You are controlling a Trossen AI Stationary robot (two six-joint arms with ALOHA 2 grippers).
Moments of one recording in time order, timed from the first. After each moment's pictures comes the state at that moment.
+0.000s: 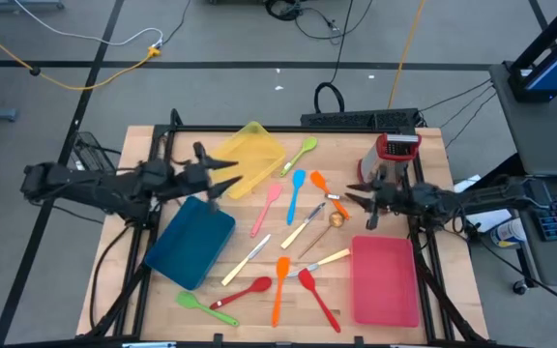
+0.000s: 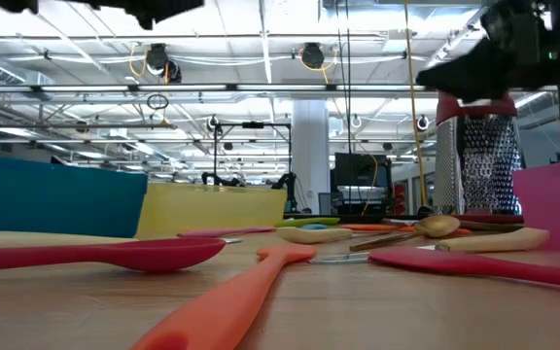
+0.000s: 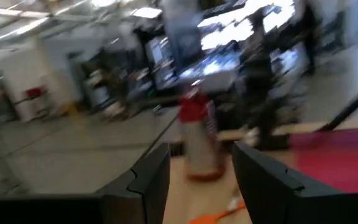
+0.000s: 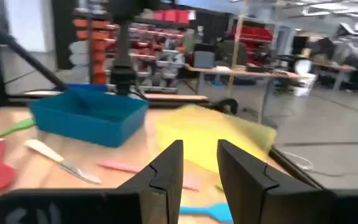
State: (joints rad) left arm -0.02 0.89 0.61 0.35 -0.31 0.26; right arm 0.06 0.53 0.15 0.37 0.29 -0.09
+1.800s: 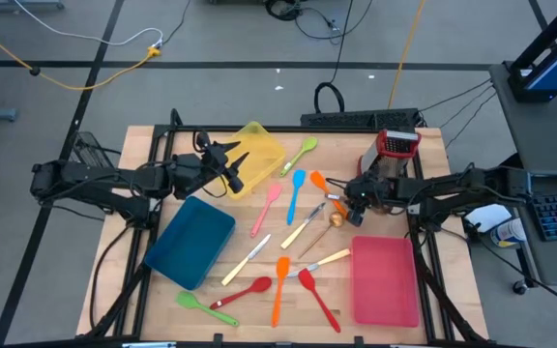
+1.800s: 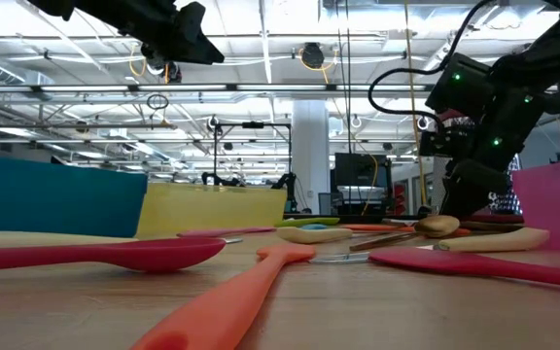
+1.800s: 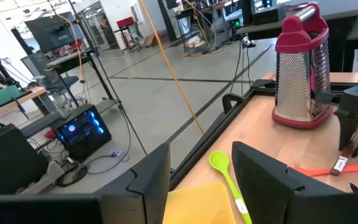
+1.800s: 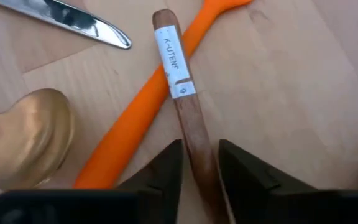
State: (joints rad) left arm 0.08 1.09 0.71 0.24 -0.63 0.17; right arm -0.25 1.22 0.34 -0.13 0.15 0.12
